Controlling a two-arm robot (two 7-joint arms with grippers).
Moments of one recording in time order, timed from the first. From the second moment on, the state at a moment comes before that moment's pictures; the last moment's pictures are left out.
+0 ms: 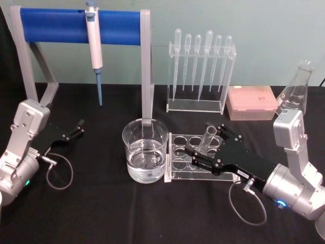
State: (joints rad) left arm -0.20 0.60 0.45 -1.41 -0.25 -0.12 0.03; right arm 0.11 0.52 -0.38 -1.62 0.40 -0.11 0.51
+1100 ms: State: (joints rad) left arm -0.20 0.60 0.45 -1.41 -0.25 -0.12 0.03; right arm 0.11 0.52 -0.38 -1.62 0.41 -0.11 0.52
